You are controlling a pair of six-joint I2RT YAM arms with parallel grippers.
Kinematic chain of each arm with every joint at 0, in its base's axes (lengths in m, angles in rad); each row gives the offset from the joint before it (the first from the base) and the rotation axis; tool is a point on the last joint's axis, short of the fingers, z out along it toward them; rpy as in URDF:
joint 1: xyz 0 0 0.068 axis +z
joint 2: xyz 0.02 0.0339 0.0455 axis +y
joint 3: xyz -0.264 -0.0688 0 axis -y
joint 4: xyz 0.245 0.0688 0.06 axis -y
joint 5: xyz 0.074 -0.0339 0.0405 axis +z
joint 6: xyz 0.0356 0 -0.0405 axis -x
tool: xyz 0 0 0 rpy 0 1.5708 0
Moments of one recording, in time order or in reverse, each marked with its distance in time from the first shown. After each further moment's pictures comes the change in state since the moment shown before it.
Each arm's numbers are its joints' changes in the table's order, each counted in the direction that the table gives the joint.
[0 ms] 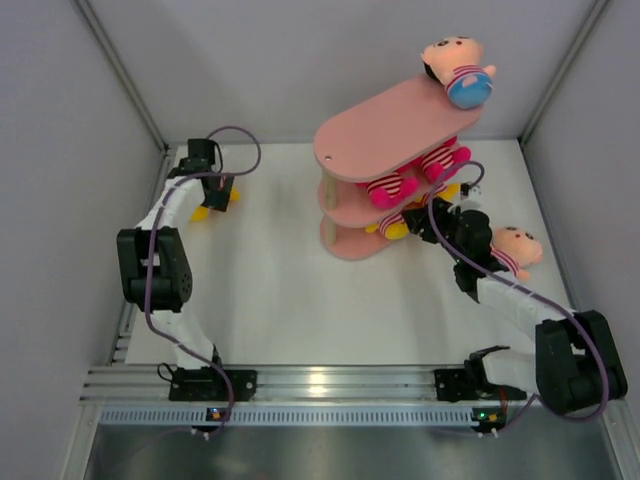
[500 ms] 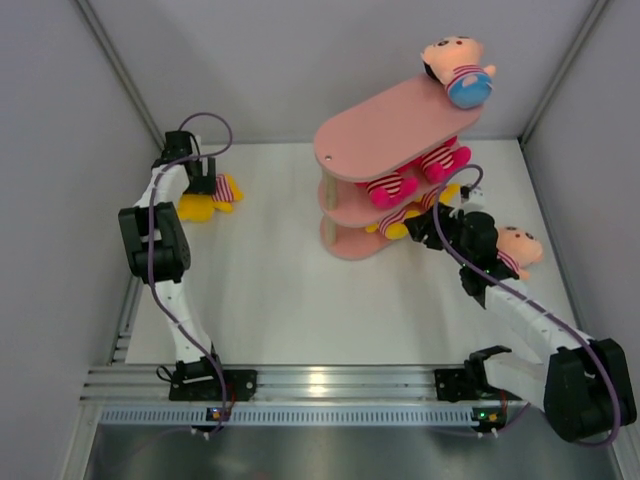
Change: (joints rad) left arm 0.175 0.293 0.288 0.051 -0.164 0.154; right arm 0.008 -0.148 0.024 -0.234 0.013 0.085
